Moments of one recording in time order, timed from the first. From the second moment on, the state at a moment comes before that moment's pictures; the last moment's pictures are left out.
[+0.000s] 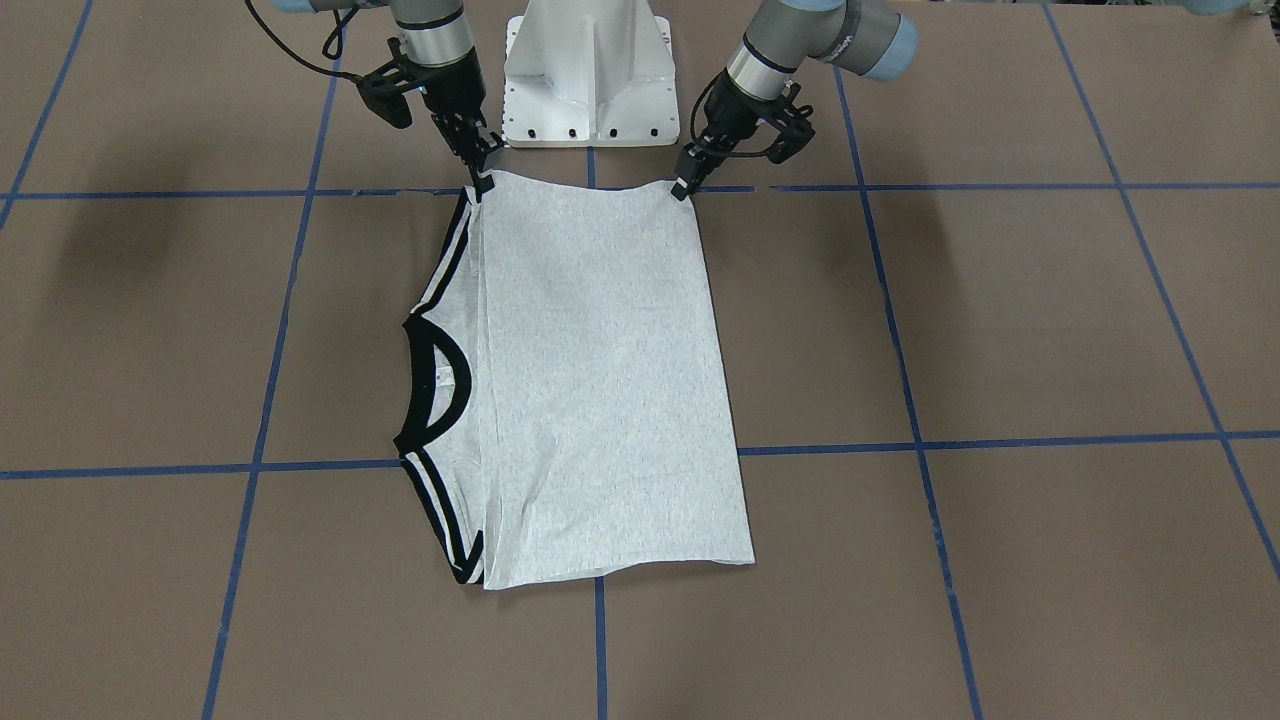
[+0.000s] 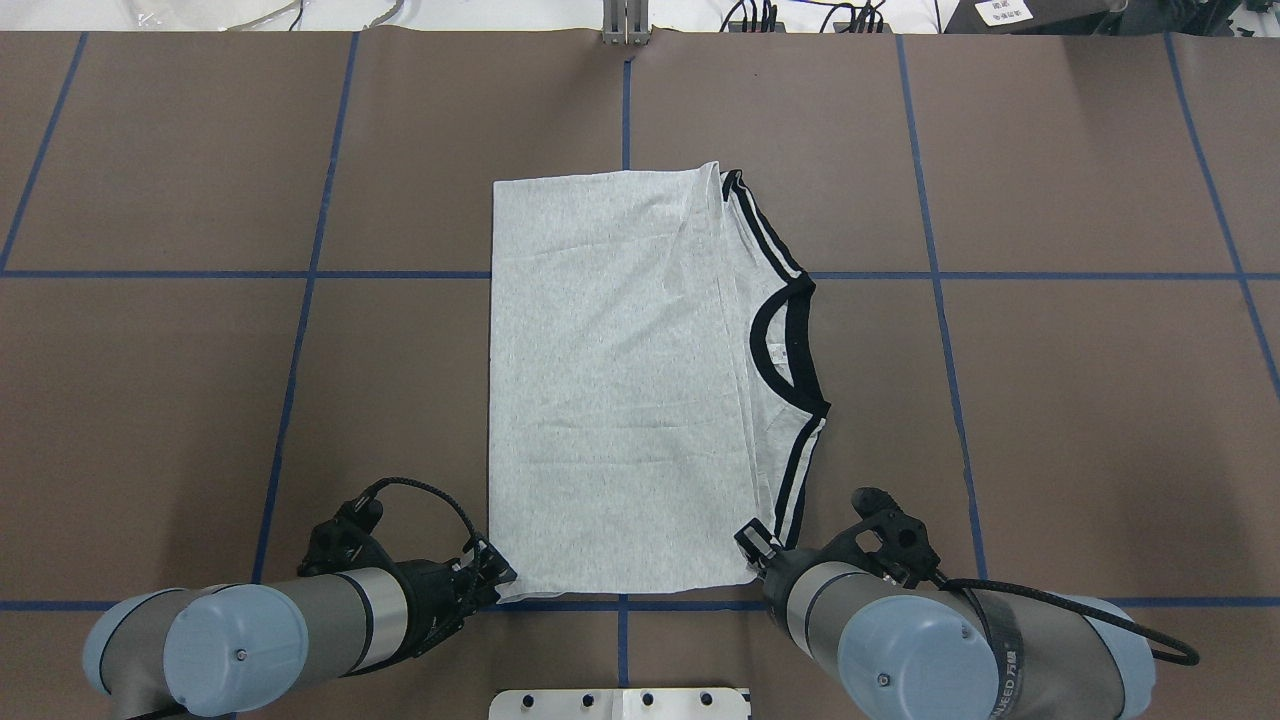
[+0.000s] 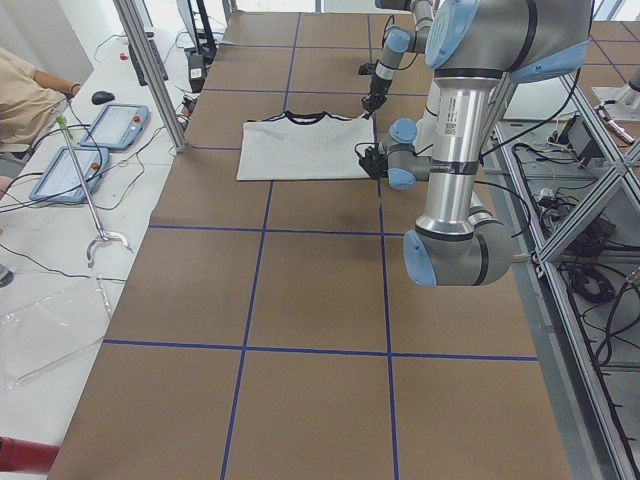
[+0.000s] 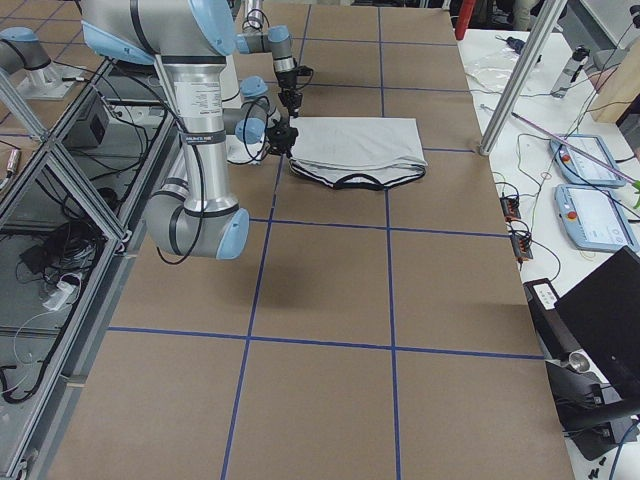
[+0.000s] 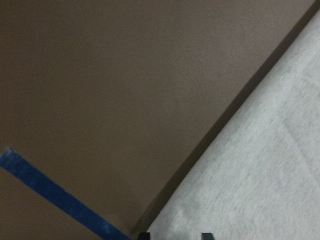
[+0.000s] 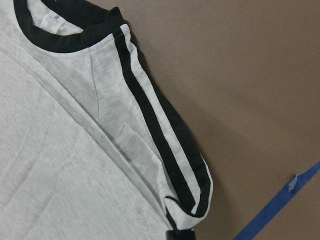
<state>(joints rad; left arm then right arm) -0.12 -1.76 -1.91 -2.25 -1.48 -2.30 0.09 -1.33 2.09 -1.43 1.37 2.38</state>
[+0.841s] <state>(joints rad) -0.12 -1.74 -1.96 -2.26 -1.49 -2.30 0.10 -1.34 2.11 -1.43 1.37 2.38</state>
